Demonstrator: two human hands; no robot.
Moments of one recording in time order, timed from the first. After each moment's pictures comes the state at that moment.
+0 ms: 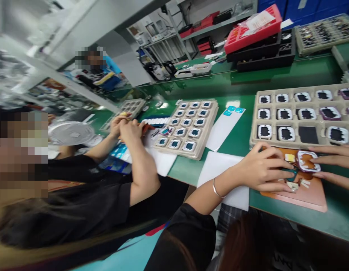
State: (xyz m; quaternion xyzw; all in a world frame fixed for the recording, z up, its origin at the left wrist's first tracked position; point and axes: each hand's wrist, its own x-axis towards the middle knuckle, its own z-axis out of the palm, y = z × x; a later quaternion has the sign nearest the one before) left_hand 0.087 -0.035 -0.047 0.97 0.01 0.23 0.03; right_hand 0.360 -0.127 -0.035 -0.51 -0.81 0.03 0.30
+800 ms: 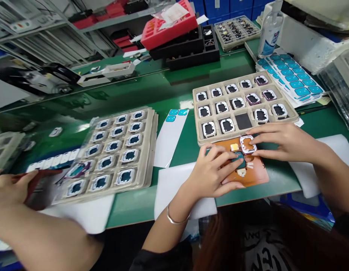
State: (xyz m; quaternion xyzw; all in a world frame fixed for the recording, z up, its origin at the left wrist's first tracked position) left_hand 0.080 -0.045 -0.030 0.96 0.02 0.26 0.06; right_hand 0.343 -0.131 -0.004 -0.48 -0.85 0.03 0.23
